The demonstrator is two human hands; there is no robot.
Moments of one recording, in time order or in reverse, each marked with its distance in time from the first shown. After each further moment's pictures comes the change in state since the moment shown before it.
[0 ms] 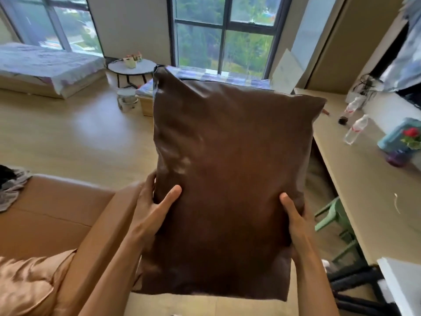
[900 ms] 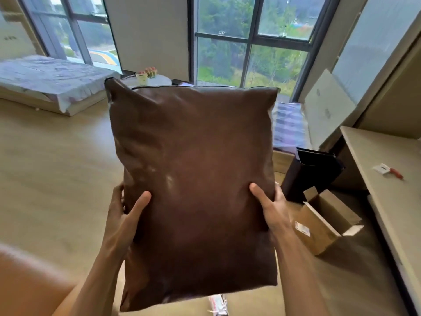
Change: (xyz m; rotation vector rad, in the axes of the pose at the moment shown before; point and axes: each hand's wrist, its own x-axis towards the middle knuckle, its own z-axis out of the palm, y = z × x) left_hand 0.540 -0.048 0.092 -0.084 0.321 -0.057; right_hand 0.550 -0.062 0.323 -0.020 -0.310 -0.021
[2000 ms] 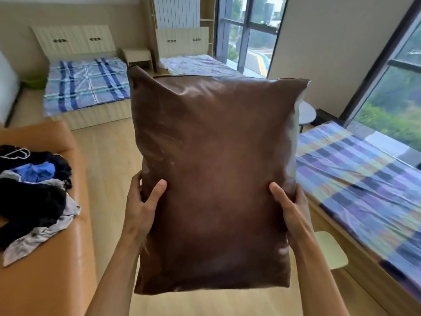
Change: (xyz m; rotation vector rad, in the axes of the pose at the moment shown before) left_hand 0.550 0.006 -0.119 0.080 0.708 -0.009; right_hand 0.506 -0.032 0.579 -0.135 -0.639 -0.036
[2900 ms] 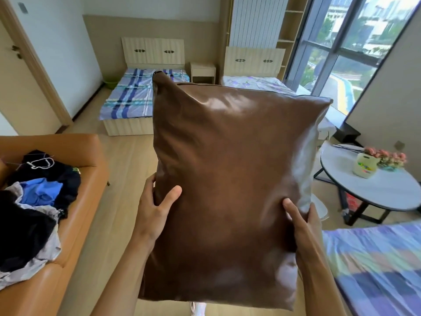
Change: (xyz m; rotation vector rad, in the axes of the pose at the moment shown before) left_hand 0.452 -0.013 0.200 0.056 0.309 -0.048; right_hand 0.549 -0.018 0.216 0.032 -0.278 -0.054
